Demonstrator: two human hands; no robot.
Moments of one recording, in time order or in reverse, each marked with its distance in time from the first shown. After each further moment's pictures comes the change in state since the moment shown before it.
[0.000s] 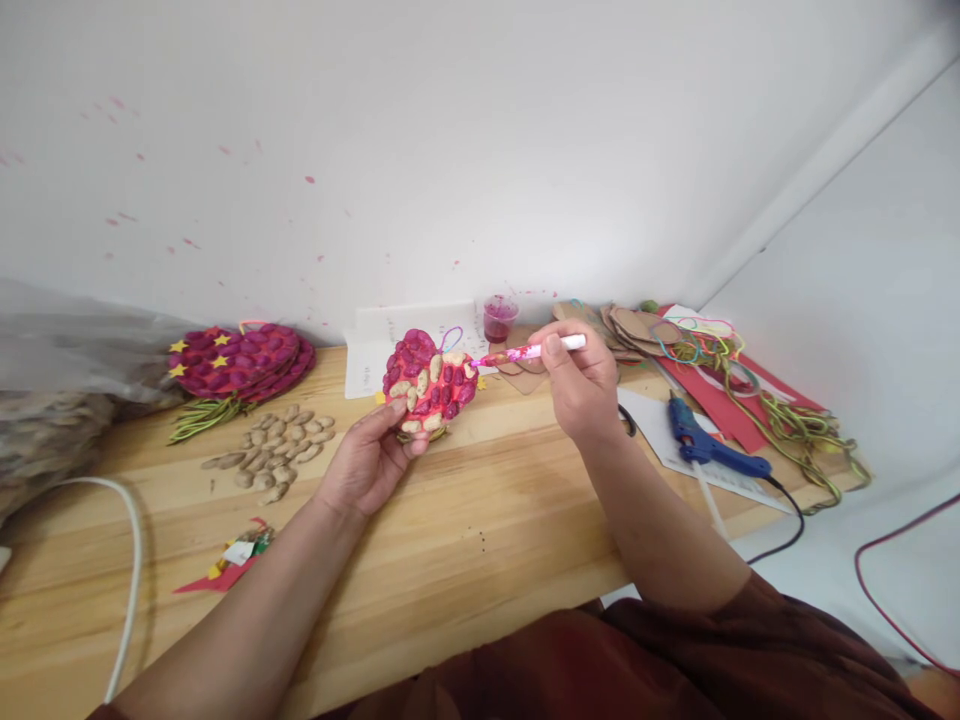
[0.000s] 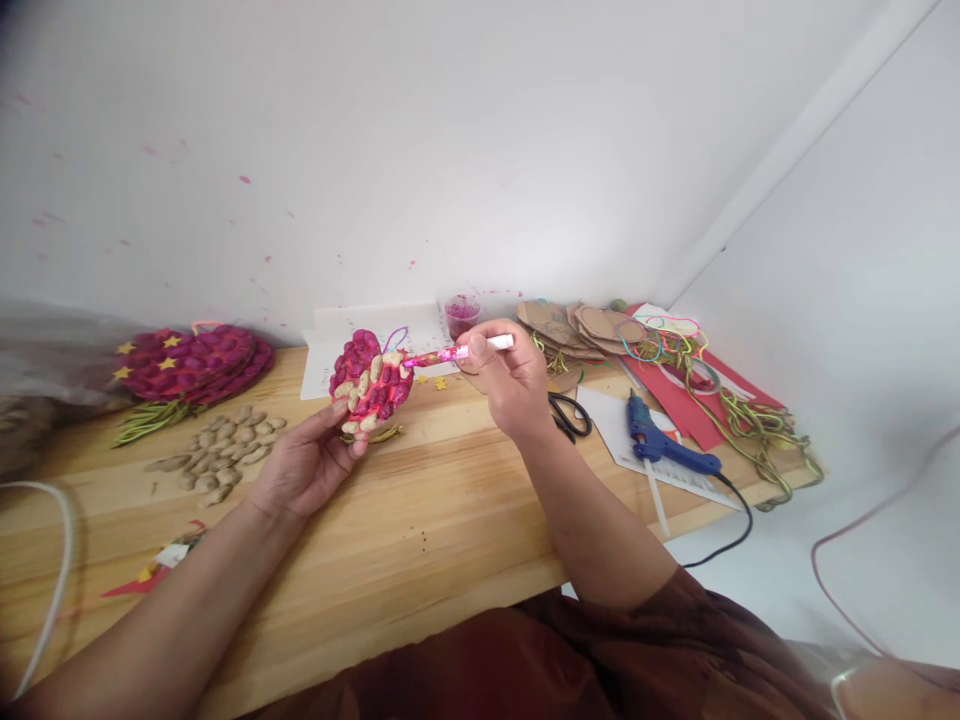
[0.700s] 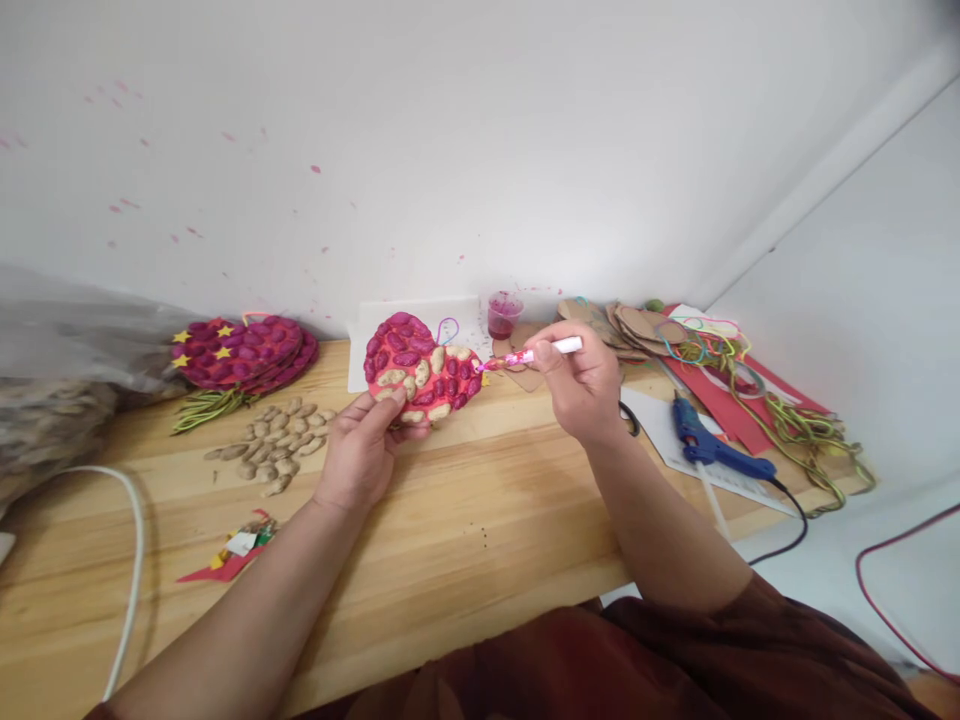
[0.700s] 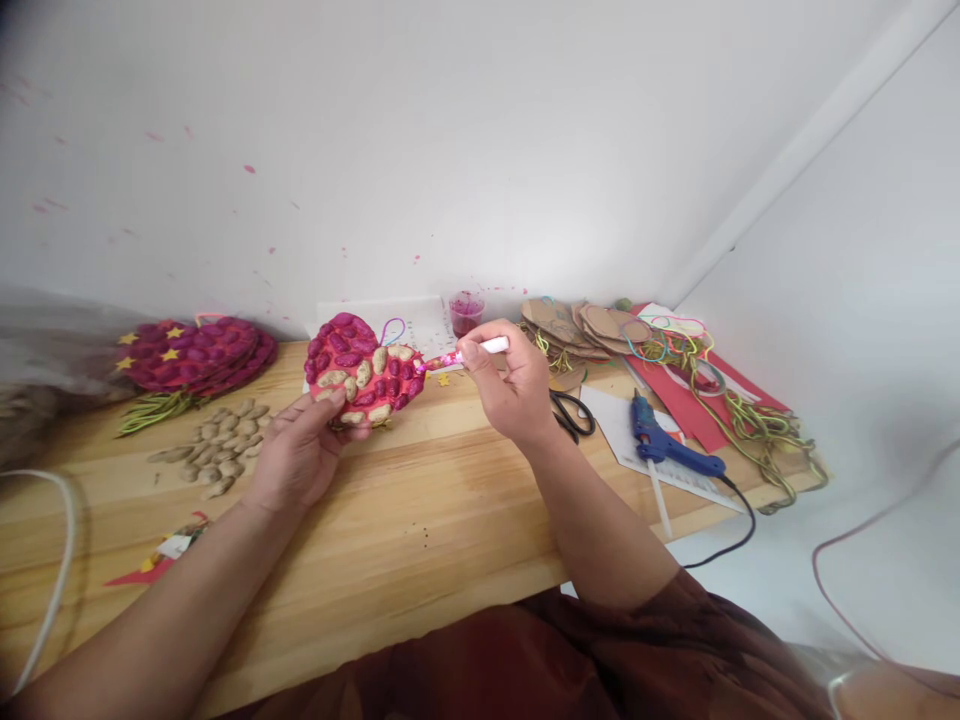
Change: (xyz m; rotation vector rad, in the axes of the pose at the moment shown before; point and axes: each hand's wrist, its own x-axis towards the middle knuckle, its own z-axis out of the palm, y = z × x) left_hand 0.002 -0.004 -0.006 0.160 -0.013 0.332; right_hand -0.004 -0.013 -0.002 -0.231 -0.090 -0.105
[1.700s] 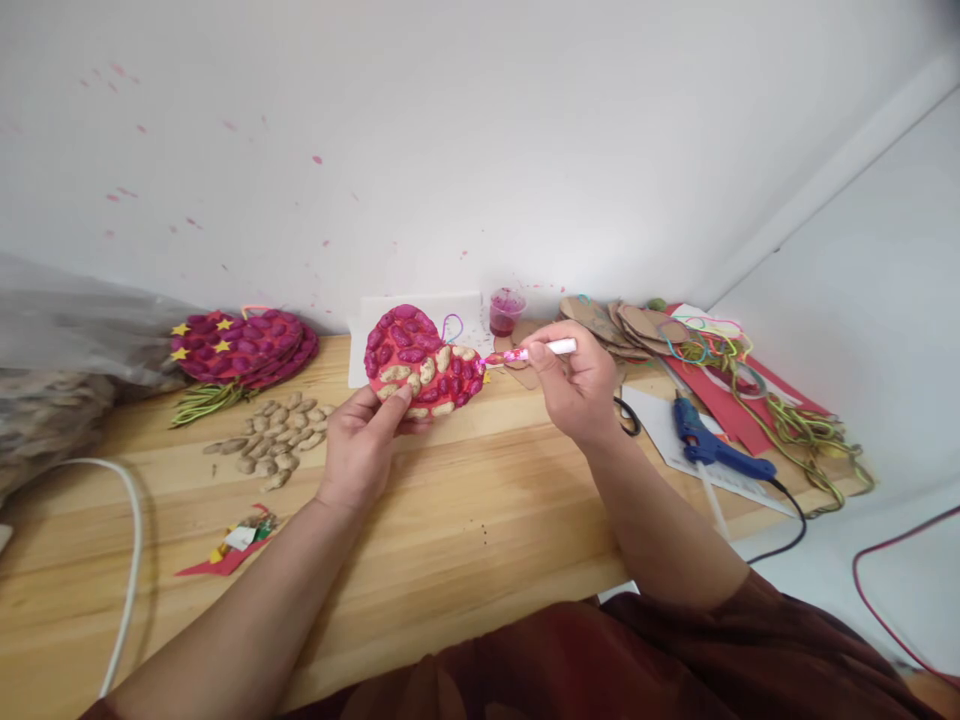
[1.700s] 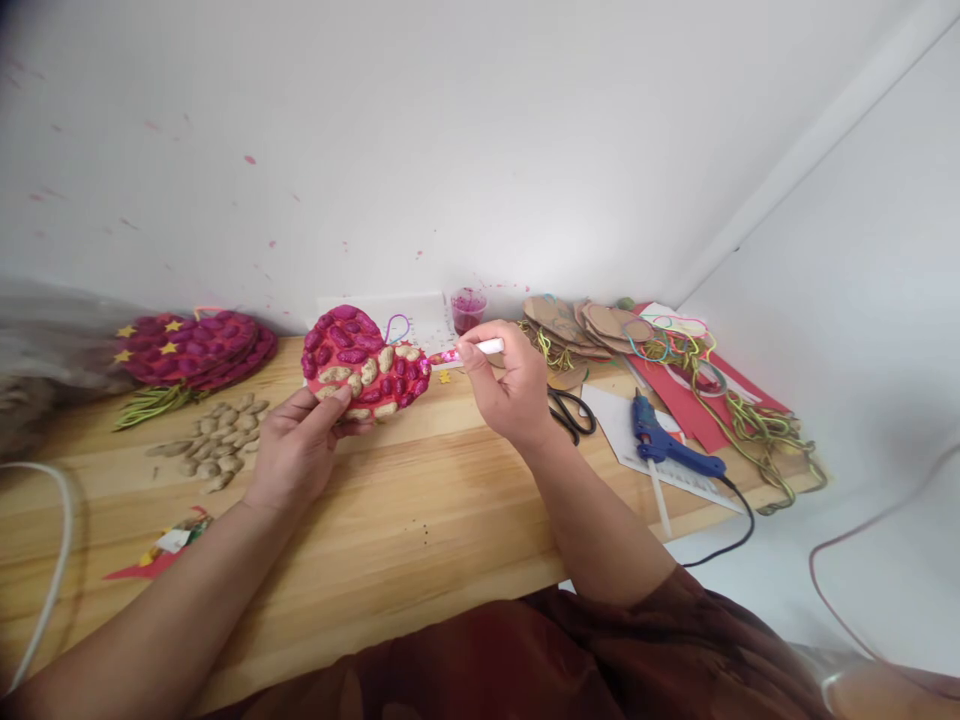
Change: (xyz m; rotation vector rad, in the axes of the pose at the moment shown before) left_hand -0.005 -0.001 -0.001 0.145 -0.017 0.120; right_hand -0.002 0.007 0.000 -0.122 -0.009 -0.099
